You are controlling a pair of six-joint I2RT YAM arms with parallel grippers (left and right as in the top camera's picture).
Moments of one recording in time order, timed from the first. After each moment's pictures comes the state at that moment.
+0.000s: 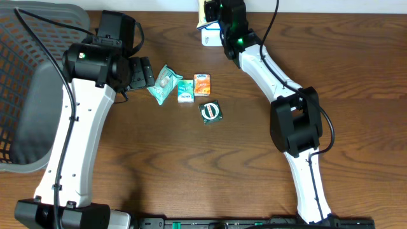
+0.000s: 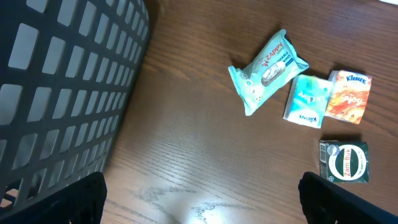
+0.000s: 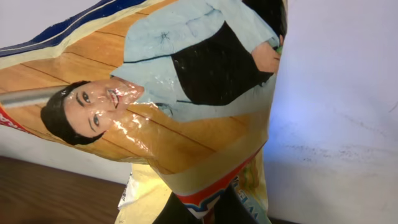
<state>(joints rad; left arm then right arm) -0.17 1.60 1.75 -1.34 -0.21 -0.38 0.41 2.45 2.11 0.17 0.15 0.05</state>
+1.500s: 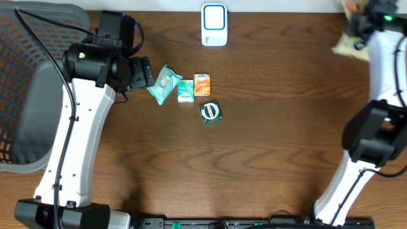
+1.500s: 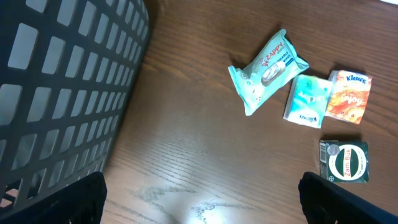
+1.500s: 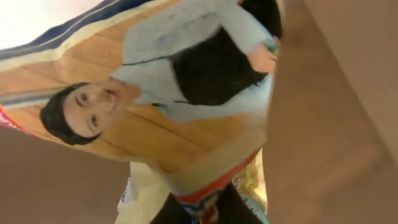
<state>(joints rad) -0.17 1.60 1.75 -1.34 -0.21 -0.38 -0.28 2.23 2.13 -0.79 0.26 -0.06</state>
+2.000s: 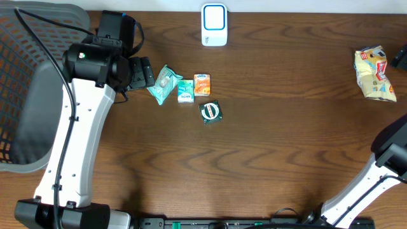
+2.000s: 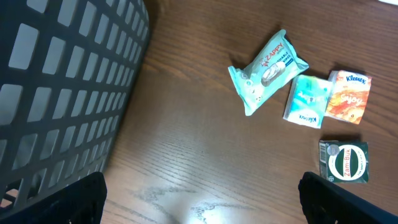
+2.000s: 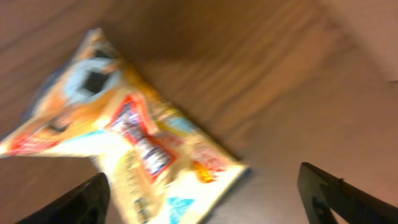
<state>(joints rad) -0.17 1.60 1.75 -1.34 -0.21 -0.38 -0.59 2.27 2.13 -0.93 0.04 0.08</state>
